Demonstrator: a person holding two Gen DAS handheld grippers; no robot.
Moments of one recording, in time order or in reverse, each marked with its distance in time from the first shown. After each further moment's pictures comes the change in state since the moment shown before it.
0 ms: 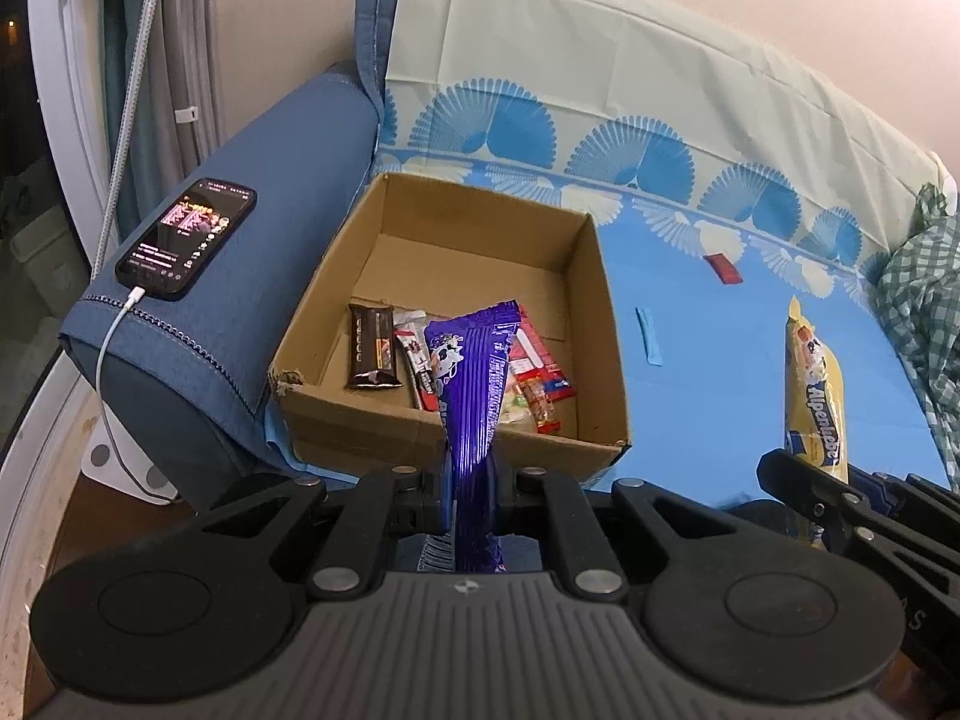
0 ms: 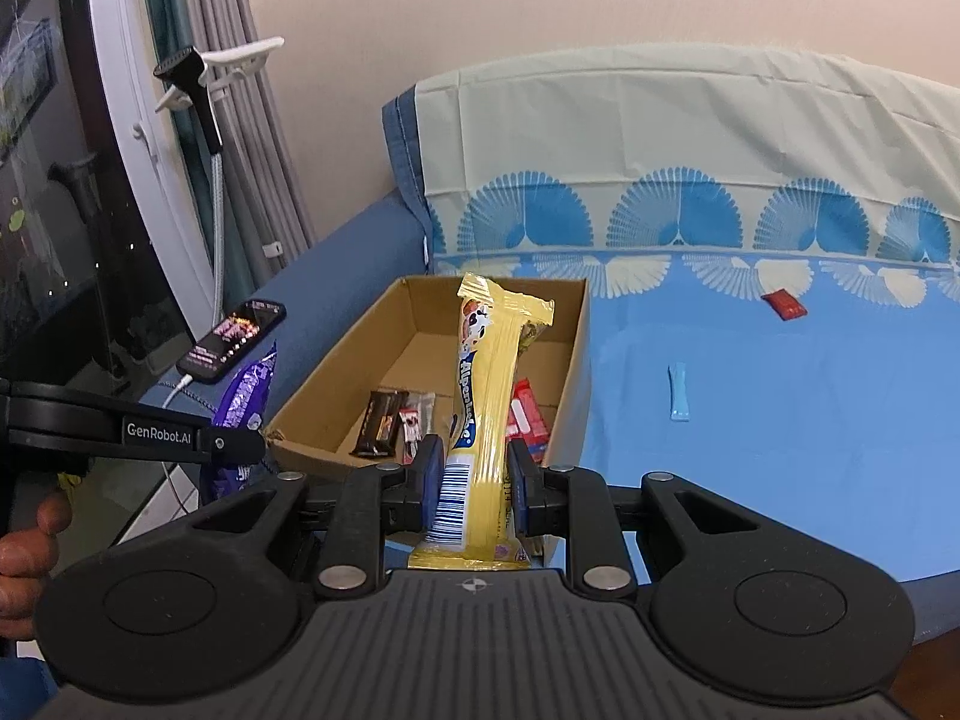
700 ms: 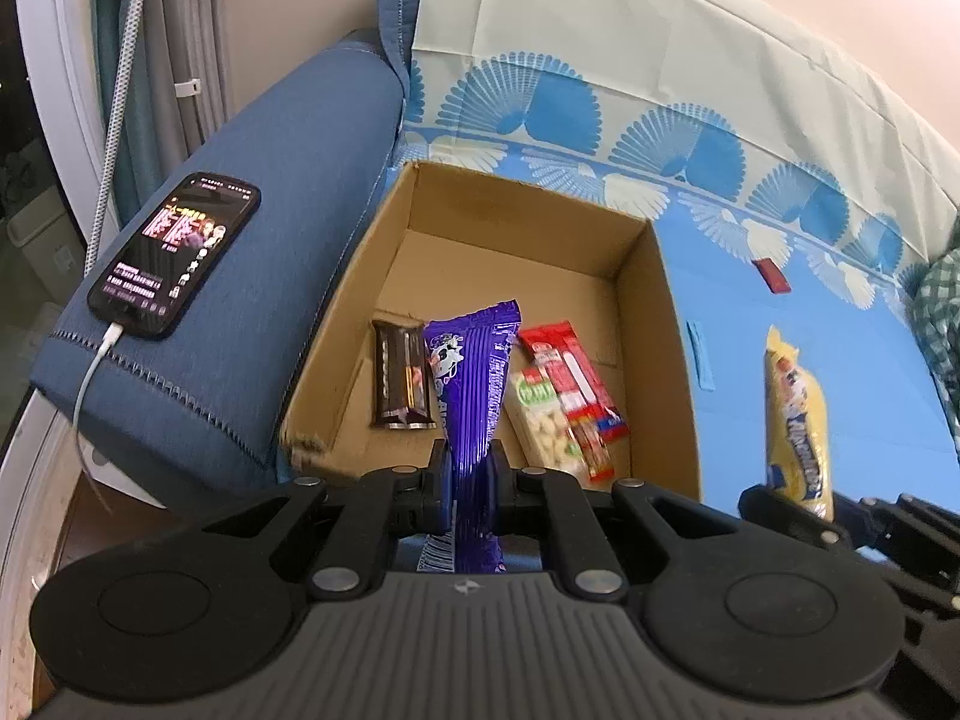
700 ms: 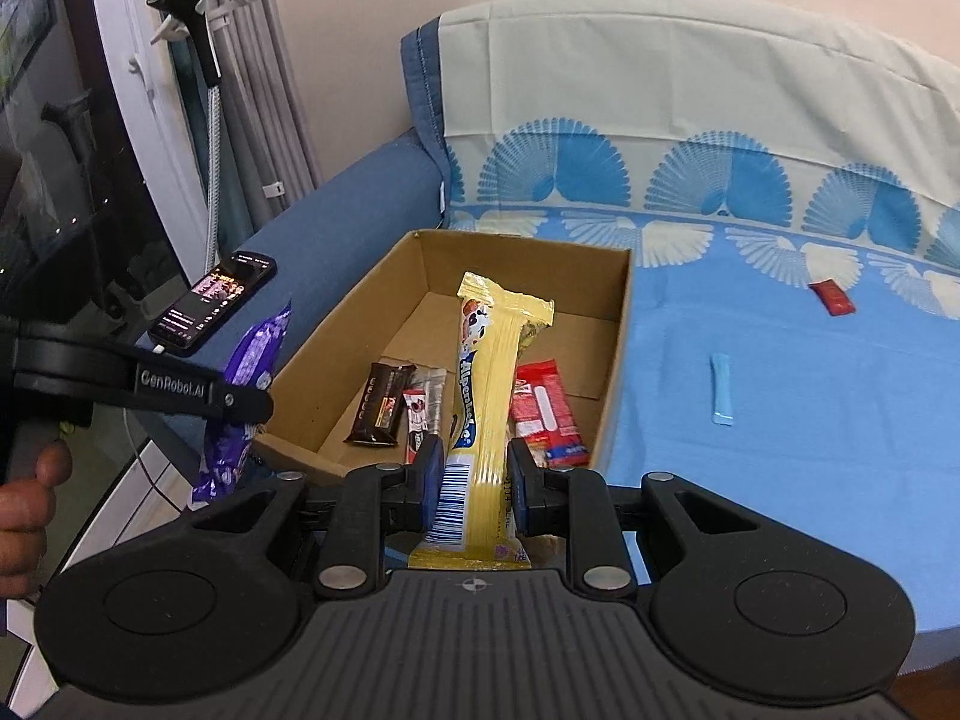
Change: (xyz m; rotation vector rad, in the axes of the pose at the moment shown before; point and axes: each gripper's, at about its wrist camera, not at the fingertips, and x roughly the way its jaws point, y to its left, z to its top) left arm 0.074 0.031 0.062 -0.030 0.071 0.025; right arm 0.084 0.019 0.031 -0.060 0.124 0.016
